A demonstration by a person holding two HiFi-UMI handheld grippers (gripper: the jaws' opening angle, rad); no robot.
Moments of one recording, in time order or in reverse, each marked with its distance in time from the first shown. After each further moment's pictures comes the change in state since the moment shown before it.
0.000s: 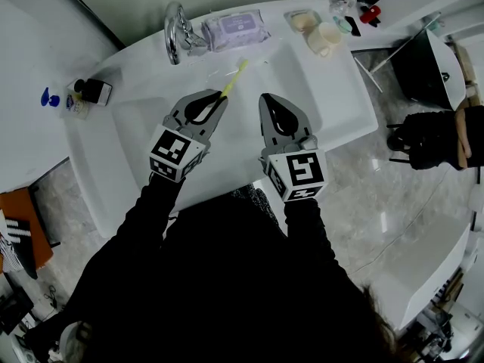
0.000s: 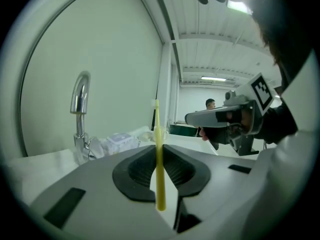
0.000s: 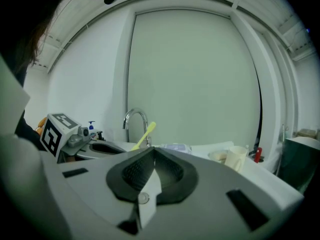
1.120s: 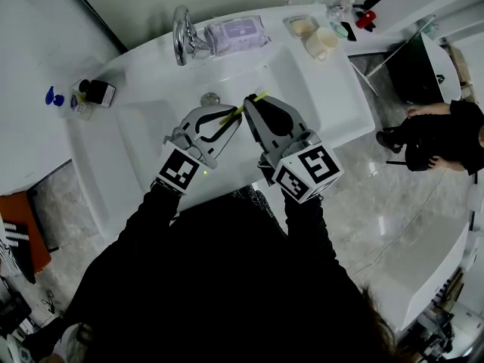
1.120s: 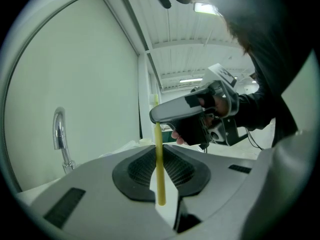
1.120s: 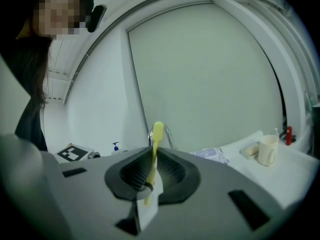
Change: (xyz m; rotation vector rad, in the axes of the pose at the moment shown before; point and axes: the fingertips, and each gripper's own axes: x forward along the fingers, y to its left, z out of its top) left arm -0.022 -0.049 0.030 0.249 -0.112 -0.135; right arm -0.004 0.045 0.044 0.174 -0.113 0.265
